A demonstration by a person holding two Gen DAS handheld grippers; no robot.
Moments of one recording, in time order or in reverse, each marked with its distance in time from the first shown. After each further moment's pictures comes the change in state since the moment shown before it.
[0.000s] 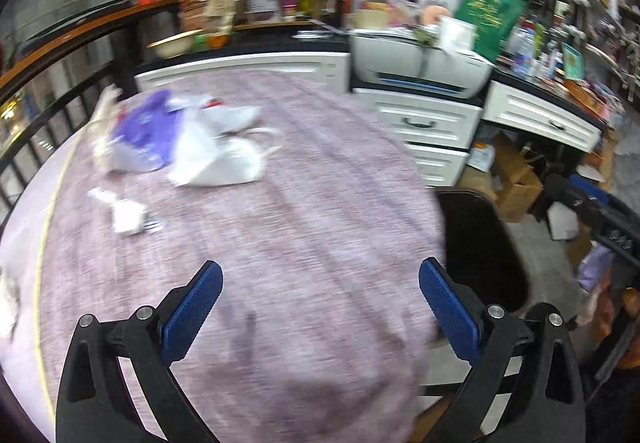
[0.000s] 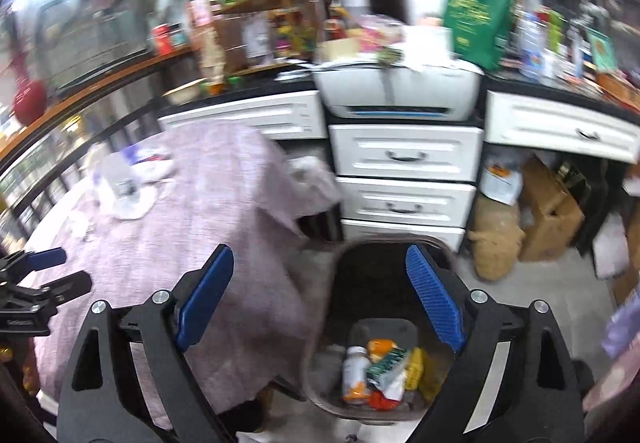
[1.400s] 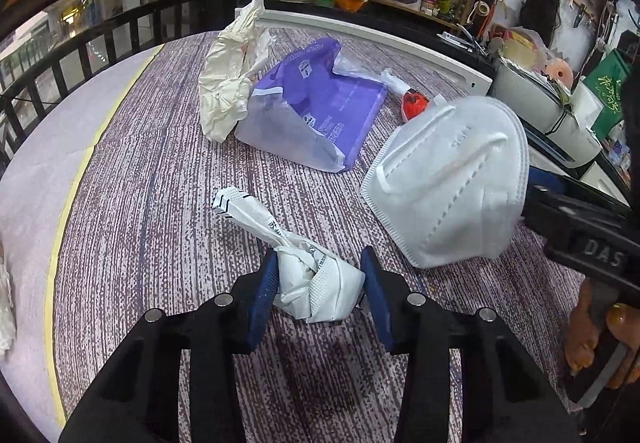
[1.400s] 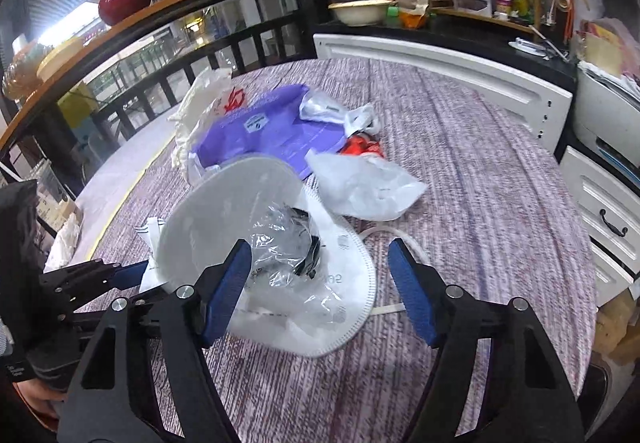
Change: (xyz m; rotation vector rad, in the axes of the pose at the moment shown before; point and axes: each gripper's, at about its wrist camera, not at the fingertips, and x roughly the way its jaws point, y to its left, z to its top) left arm 0.073 0.169 0.030 -0.304 0.079 0.102; right arm 0.210 0.235 0.071 -0.293 0.288 0.402
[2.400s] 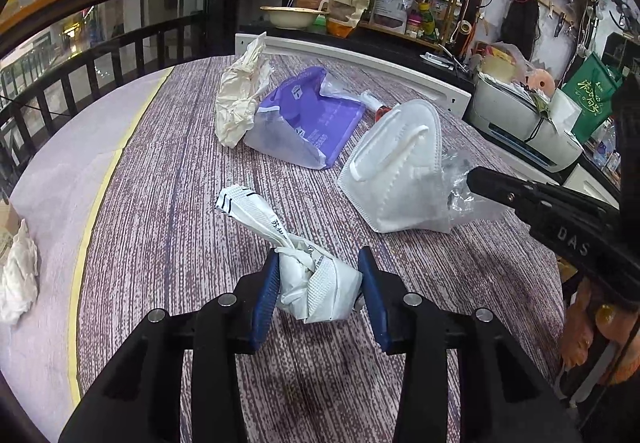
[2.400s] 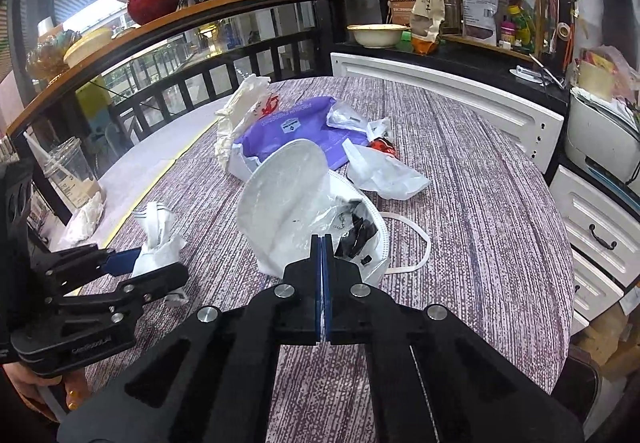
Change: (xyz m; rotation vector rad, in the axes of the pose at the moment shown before) left arm -0.046 -0.008 -0.025 0.003 -0.086 -0.012; right arm -0.052 0.017 -0.026 -0.059 -0.083 -0.023
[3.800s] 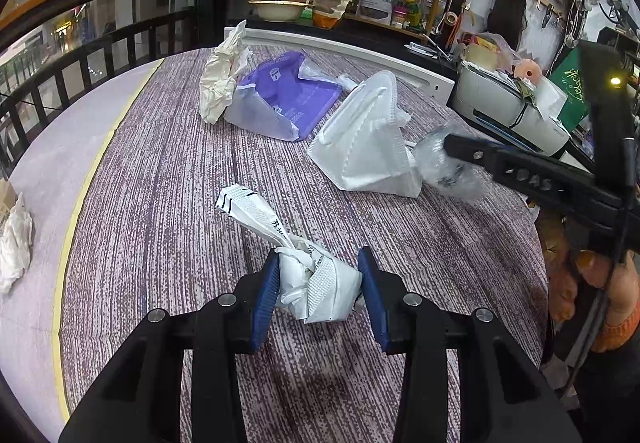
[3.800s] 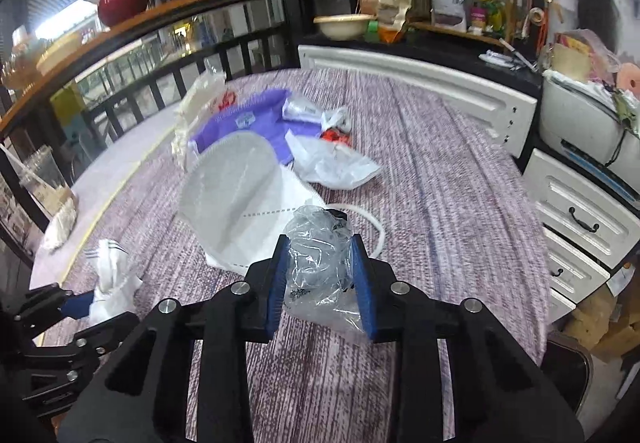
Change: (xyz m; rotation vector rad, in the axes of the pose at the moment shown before) left arm -0.014 -0.021 -0.024 0.013 0.017 -0.030; right arm -0.018 -0.024 -0.010 0.044 -0.025 -0.084
